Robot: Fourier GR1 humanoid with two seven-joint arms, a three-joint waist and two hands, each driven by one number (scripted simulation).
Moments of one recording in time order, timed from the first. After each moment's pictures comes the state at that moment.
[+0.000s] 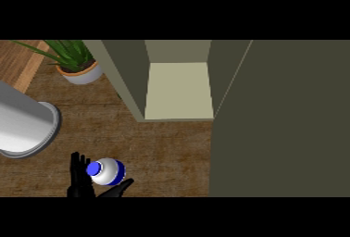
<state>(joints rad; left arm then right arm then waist) 0.24 0.03 -0.14 -1.24 0.42 0.44 -0.60 0.74 -0.25 -0.28 -2.36 -0.57 0.51 -0.07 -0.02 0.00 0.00</state>
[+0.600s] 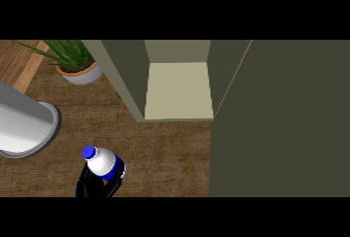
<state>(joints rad) 0.11 0.00 -0.08 -0.98 0.55 0.17 -0.80 0.80 -0.27 -0.31 -2.36 -0.61 0.53 -0.11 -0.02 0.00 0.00</state>
